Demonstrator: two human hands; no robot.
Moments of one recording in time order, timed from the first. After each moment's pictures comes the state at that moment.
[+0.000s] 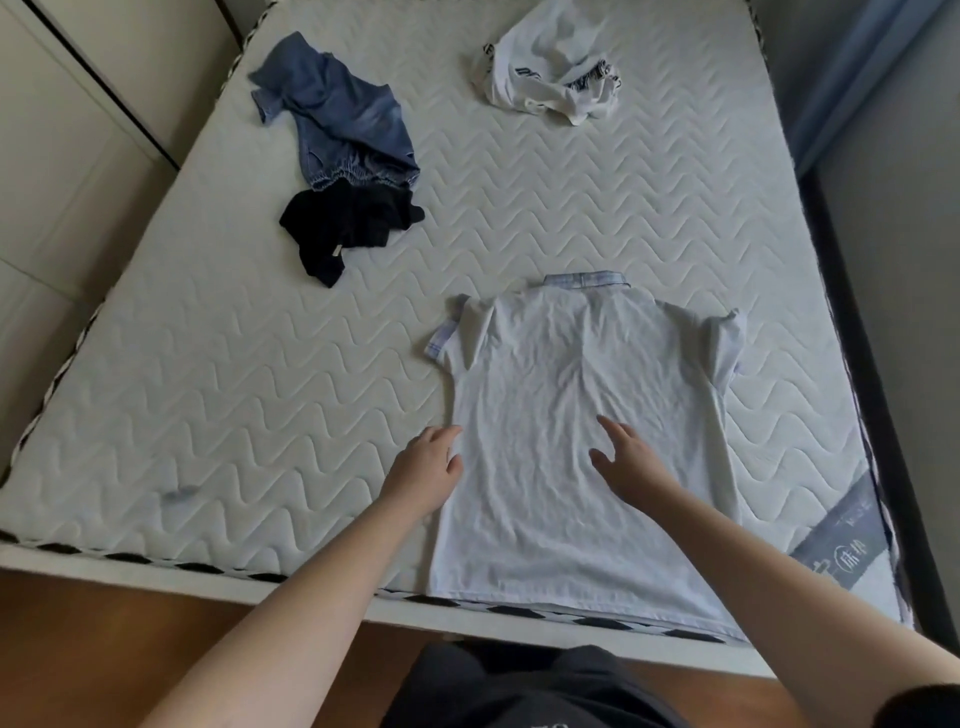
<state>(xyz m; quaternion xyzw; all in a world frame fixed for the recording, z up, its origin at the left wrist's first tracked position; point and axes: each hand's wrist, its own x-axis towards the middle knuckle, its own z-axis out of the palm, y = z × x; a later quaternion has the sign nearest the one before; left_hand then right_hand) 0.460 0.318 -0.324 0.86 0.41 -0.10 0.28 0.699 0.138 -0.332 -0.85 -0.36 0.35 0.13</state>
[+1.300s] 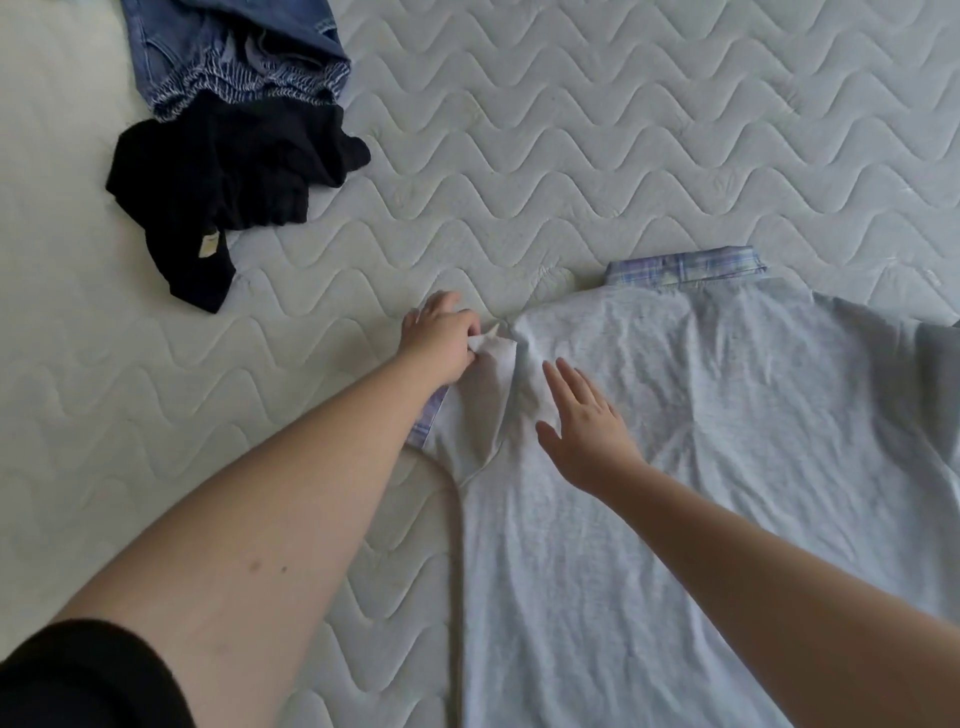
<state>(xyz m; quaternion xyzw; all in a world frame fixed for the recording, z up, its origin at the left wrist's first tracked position) 0.700 0.643 -0.564 0.91 0.33 -0.17 0.20 0.771 0.426 -0.549 -0.84 -0.40 0.35 0.11</state>
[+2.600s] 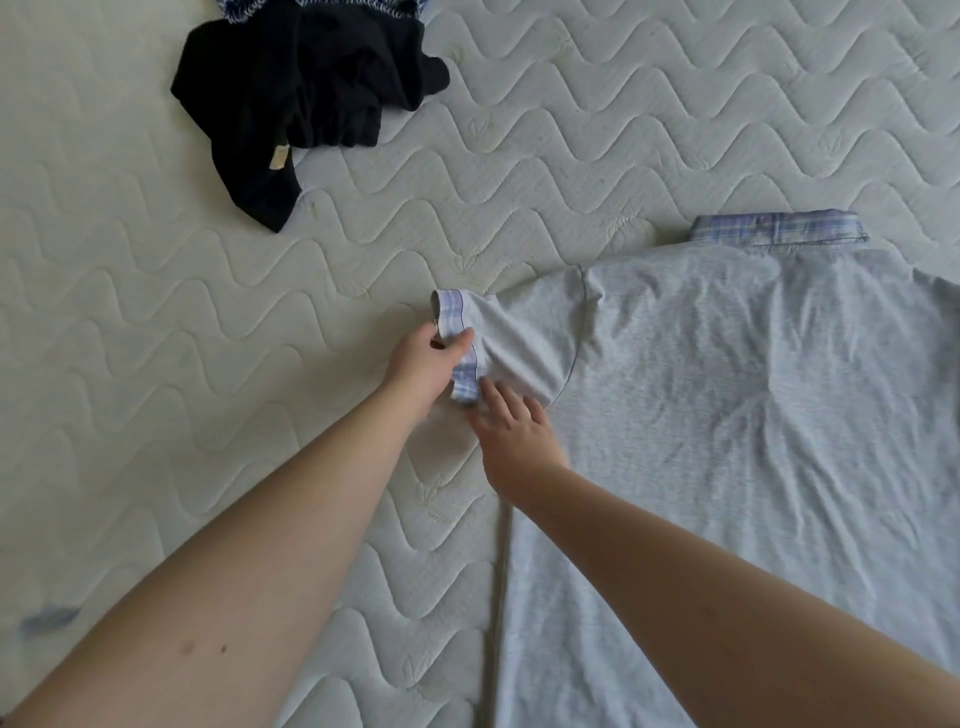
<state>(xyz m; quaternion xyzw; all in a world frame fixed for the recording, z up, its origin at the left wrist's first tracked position) 0.572 0.617 -0.586 0.61 0.59 0.05 0.53 0.631 0.467 -0.580 -0.75 -0.58 0.31 -0.03</state>
